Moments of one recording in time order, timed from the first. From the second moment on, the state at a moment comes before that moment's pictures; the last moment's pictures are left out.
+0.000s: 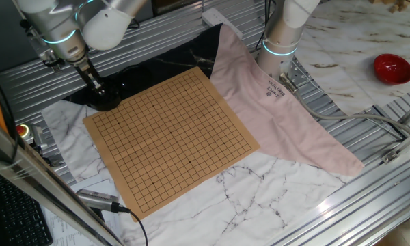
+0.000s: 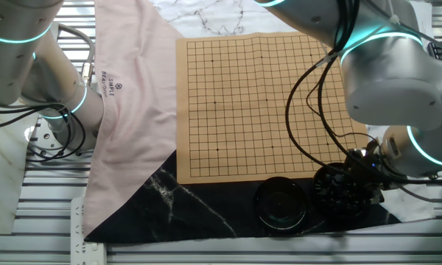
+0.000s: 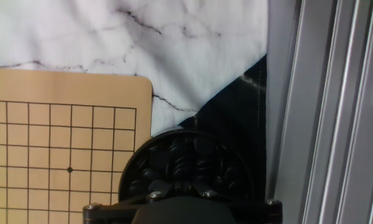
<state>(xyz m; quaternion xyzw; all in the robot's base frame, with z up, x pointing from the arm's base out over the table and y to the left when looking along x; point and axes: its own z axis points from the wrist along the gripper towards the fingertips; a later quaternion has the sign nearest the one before) 0.641 -0.182 0.060 0.08 -1.00 0.01 0.05</state>
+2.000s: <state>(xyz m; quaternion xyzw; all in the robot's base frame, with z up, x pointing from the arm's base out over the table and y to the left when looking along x) 0.637 -0.186 0.046 0.08 -1.00 0.01 0.06</state>
